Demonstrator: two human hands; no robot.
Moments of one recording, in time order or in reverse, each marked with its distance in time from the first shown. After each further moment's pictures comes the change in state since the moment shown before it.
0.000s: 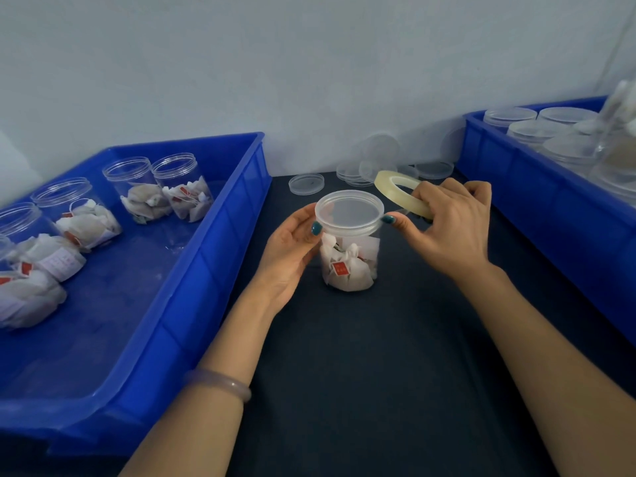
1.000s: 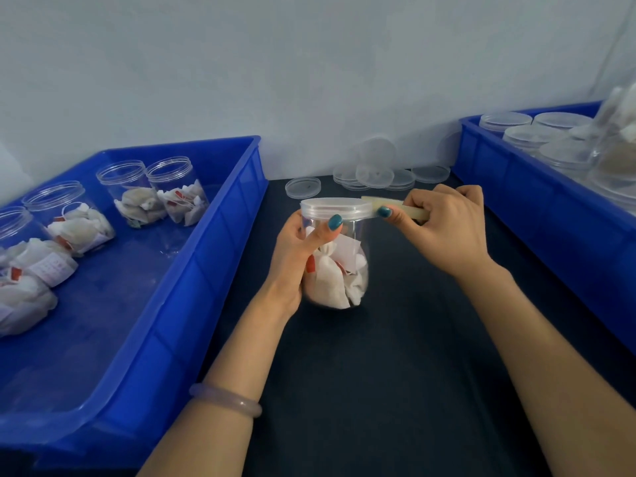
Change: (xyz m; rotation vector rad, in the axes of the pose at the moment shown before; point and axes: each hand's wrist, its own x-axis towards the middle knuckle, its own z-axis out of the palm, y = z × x) left_hand -0.008 0.011 0.027 0.189 0.100 0.008; right_hand 0.010 -0.007 -0.010 0.085 -0.156 0.100
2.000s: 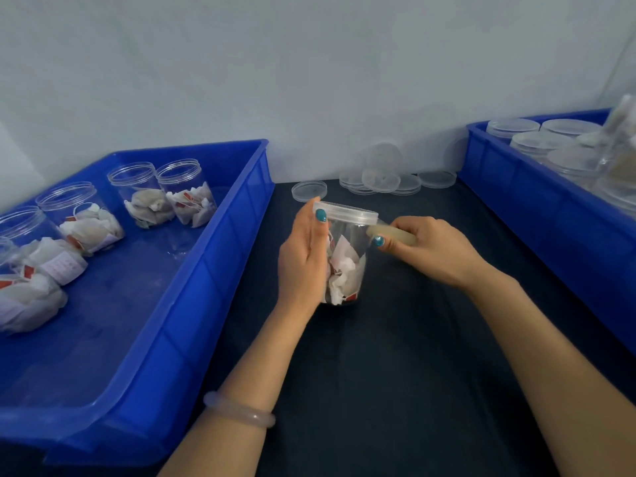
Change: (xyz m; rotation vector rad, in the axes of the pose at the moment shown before) left_hand -0.002 -0.012 0.007 0.372 0.207 0.239; right_hand -0.002 -0.007 0.000 0.177 -0.516 0.134
